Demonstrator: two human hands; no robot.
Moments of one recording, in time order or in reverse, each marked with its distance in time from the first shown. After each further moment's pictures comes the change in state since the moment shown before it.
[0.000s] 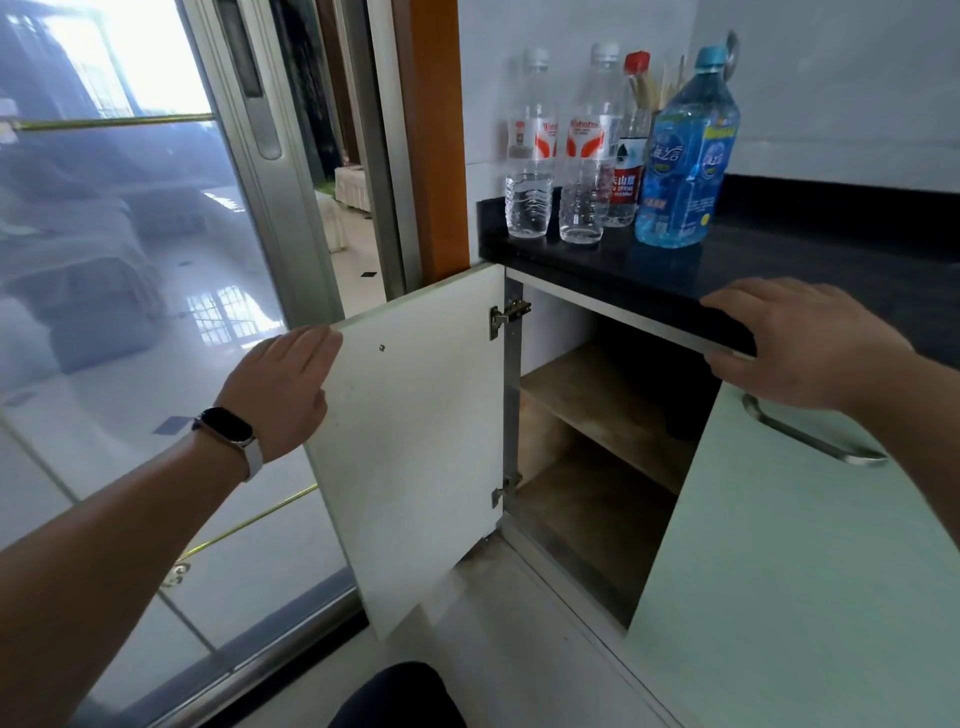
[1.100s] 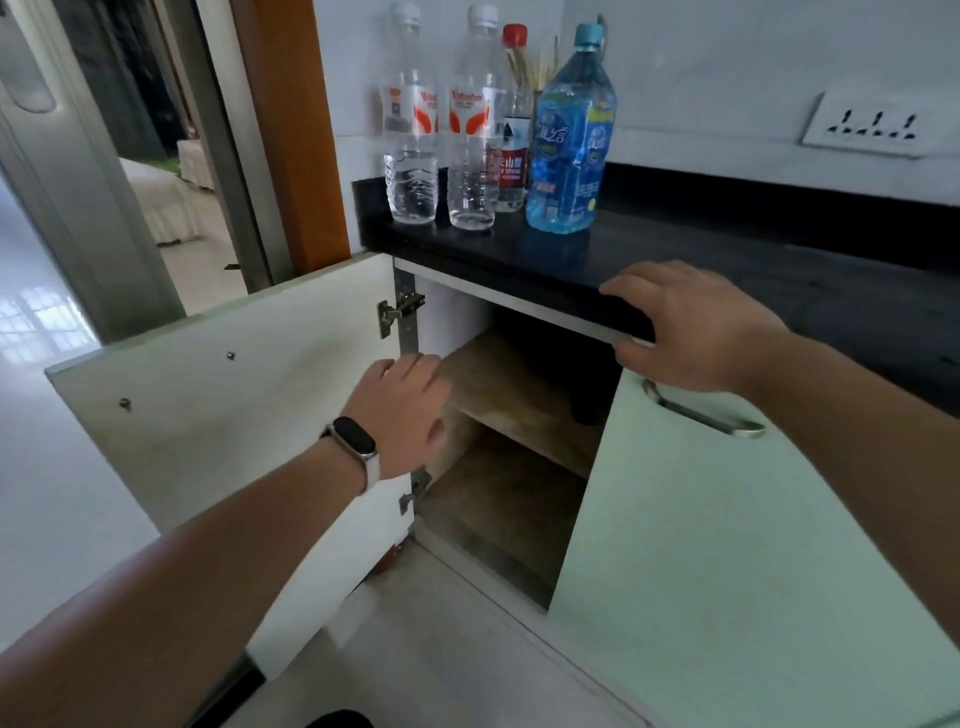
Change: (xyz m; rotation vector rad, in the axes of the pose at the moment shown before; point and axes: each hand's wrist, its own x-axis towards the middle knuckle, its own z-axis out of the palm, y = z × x) left_hand 0.094 0.183 0.026 -0.242 -0.068 0.292; right_hand 0.003 -0.004 0.001 0.021 -0.023 0.039
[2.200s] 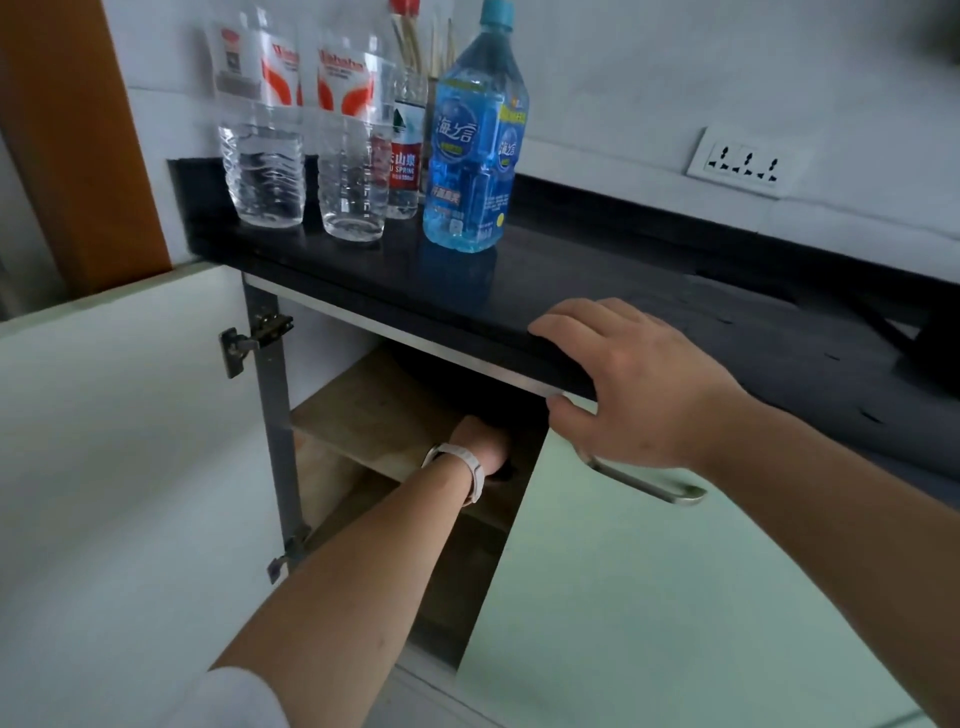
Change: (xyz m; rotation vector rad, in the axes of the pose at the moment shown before) left_hand 0.173 0.151 0.076 -1.384 -0.490 -0.510; right_hand 0.010 0.003 0.007 -0.058 0.001 0.070
